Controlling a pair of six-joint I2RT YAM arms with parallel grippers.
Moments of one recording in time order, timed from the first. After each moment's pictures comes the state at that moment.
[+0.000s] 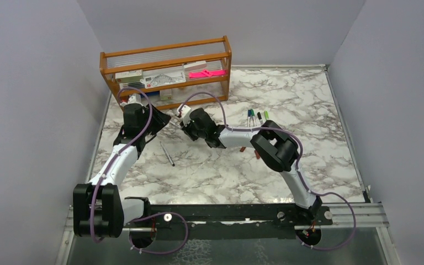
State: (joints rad) left arm -0.04 1.19 0.67 0.00 0.21 -0.74; right arm 0.90 2.26 1.48 0.25 -0.01 -0.10
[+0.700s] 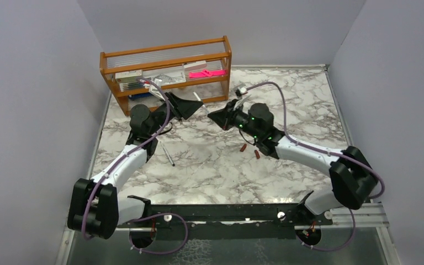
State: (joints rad) left arm -0.21 1.21 0.66 0.67 0.60 -0.93; right arm 0.77 1.53 0.92 0.50 -0.15 0.36
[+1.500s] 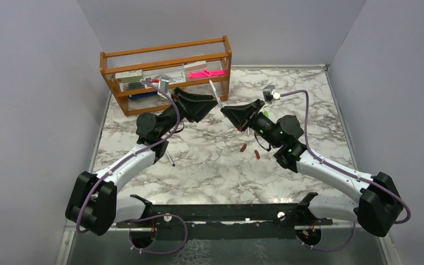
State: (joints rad) left arm -0.44 1.24 0.68 1.06 0.53 -0.98; right arm 0.74 1.18 0.71 0.72 -0.13 0.48
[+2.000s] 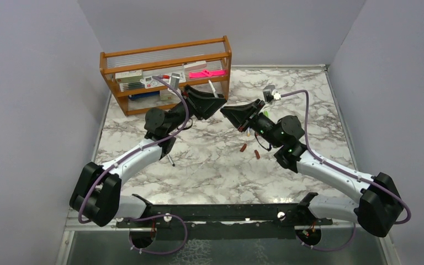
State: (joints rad) left arm -0.51 1.31 0.75 1.06 0.50 -0.97; right arm 0.74 1.16 0.71 0.73 -0.16 0.46
